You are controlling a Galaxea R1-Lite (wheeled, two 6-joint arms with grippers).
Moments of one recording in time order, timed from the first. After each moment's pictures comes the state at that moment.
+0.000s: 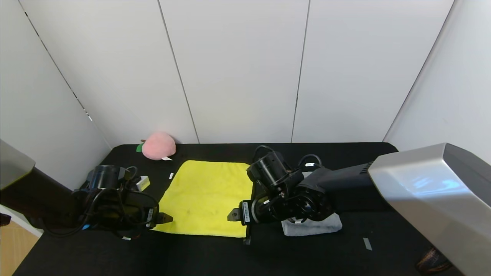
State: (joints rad) left arm 0.08 2.03 -0.82 -0.26 -0.17 0.05; right arm 0.77 2.32 -1.62 0.14 0.11 0.53
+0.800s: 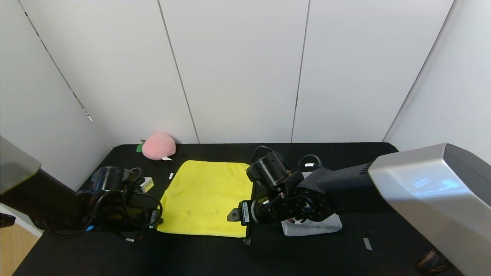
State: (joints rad) left arm 0.06 2.04 -0.80 -0.27 -0.16 0.05; right arm 0.77 2.32 -1.62 0.13 0.11 0.53
